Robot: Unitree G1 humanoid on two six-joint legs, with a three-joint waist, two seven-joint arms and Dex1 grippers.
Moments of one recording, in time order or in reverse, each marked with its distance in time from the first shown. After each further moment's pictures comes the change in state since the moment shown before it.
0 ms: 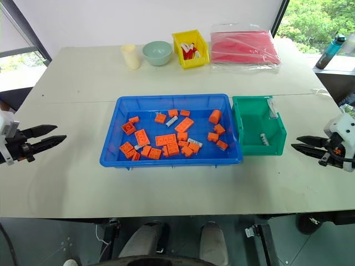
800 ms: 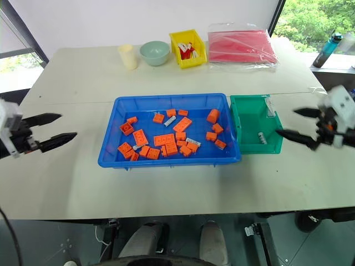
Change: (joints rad) left arm -0.068 -0.010 -0.031 -0.174 -0.082 0.087 -0.014; right arm -0.329 -0.001 0.133 -0.100 0.050 0.189 -0.026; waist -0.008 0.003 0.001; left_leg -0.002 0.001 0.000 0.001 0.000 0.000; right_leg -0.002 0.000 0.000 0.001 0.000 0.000
